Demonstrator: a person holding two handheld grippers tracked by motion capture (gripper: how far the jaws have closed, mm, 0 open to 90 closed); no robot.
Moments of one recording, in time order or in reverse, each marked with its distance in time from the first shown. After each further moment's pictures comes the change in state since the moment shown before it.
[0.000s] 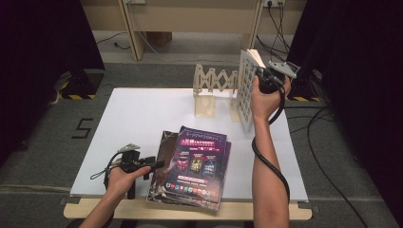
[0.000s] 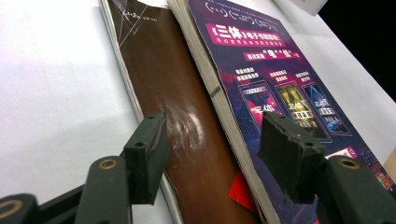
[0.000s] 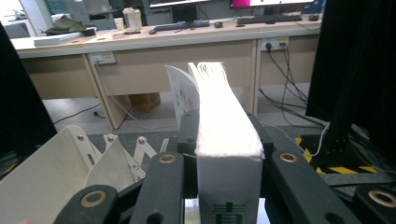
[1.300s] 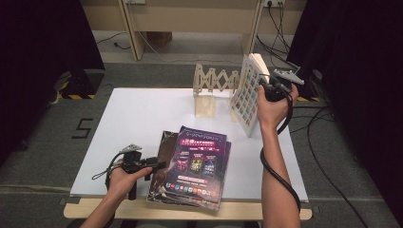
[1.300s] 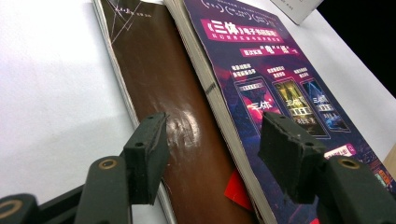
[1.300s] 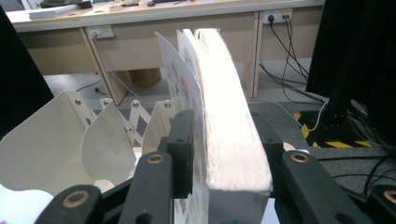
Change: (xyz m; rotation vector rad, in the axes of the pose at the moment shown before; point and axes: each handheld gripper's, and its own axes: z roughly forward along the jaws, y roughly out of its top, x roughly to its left) left arm -0.004 -0.001 0.003 0.010 -0.005 0.009; right arm -0.017 -0.008 -0.021 0.113 0.015 0.002
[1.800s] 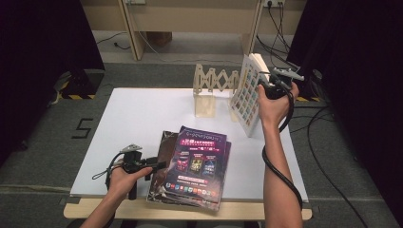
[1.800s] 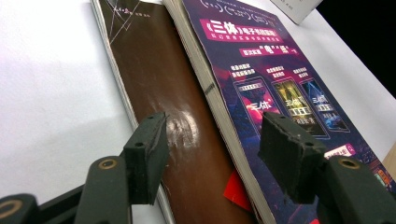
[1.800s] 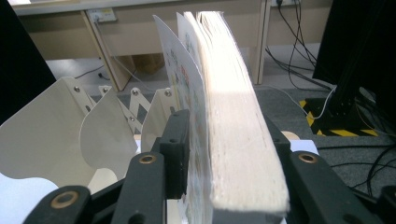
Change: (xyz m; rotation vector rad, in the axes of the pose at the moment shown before) left arm -0.001 0.000 0.001 -0.001 -0.002 0.001; right arm -0.004 0.004 0.009 0.073 0.023 0.004
